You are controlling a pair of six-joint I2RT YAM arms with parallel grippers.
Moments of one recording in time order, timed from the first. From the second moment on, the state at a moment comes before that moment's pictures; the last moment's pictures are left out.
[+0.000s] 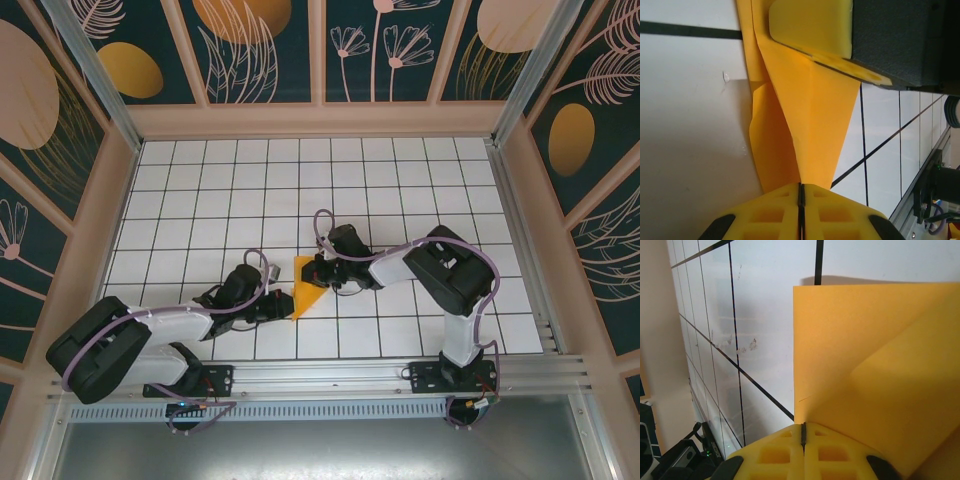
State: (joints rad) left arm -0.72 1.28 0.24 0.30 0.43 -0.91; right arm 0.78 1.90 0.79 0.37 -0.55 0.96
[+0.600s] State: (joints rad) left arm -0.72 1.28 0.24 0.24 0.49 -0.88; right arm 0.78 1.90 0.79 0.37 -0.55 0.96
